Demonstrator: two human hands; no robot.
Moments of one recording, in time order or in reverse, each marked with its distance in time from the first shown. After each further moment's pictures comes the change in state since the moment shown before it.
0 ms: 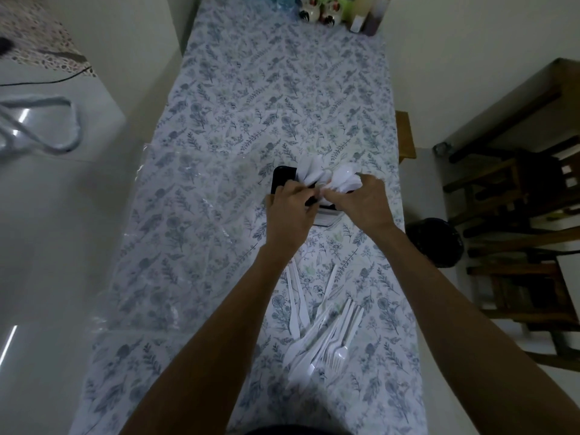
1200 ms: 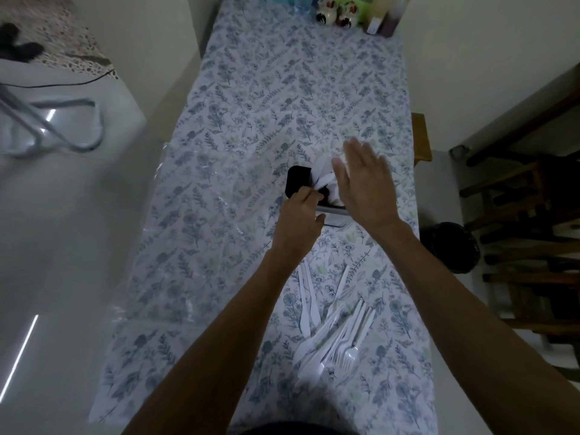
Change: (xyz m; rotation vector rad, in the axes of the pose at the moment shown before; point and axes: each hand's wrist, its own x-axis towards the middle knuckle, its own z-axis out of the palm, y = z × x) left_hand -0.012 -0.008 -0.007 -0.029 -0.062 0.106; right_hand 0.010 -0.020 0.020 -0.616 0.148 -0.367
